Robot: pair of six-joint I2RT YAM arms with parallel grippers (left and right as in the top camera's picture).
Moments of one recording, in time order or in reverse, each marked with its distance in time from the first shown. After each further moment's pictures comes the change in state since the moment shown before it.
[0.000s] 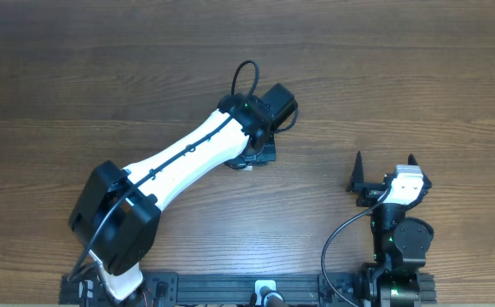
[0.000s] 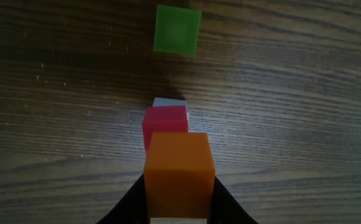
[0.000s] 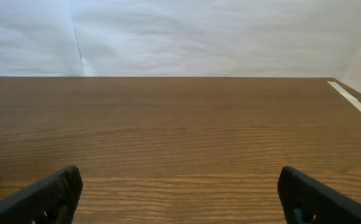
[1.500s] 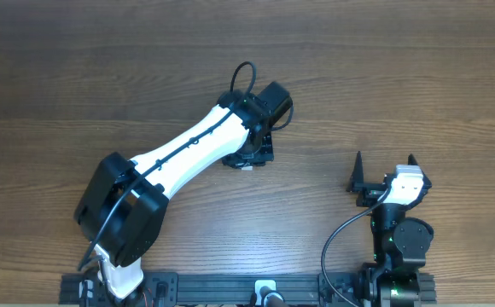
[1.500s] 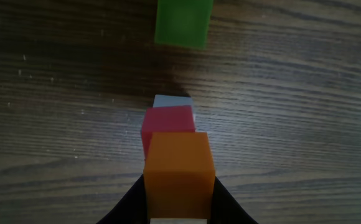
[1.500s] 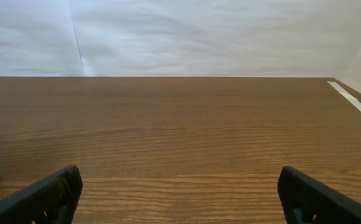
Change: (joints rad) left arm 0.029 0.044 0.000 -0.008 0.062 0.024; right arm 0.000 0.000 0.000 0.000 0.000 0.000
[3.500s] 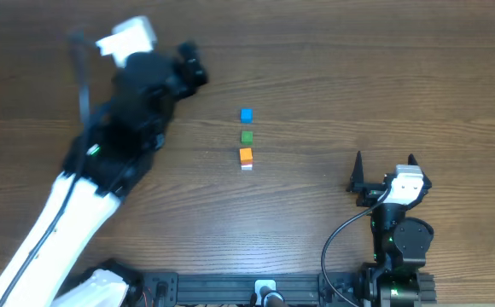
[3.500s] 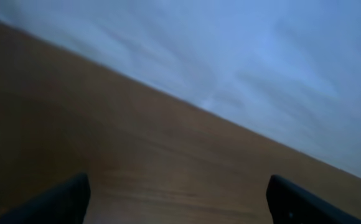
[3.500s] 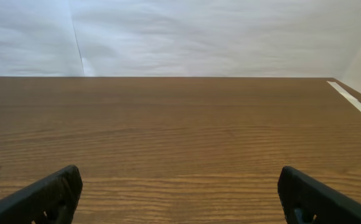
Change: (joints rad) left arm 0.296 -0.759 -0.299 0.663 -0.395 0.217; right arm 0.000 0.000 0.000 0.000 0.000 0.000
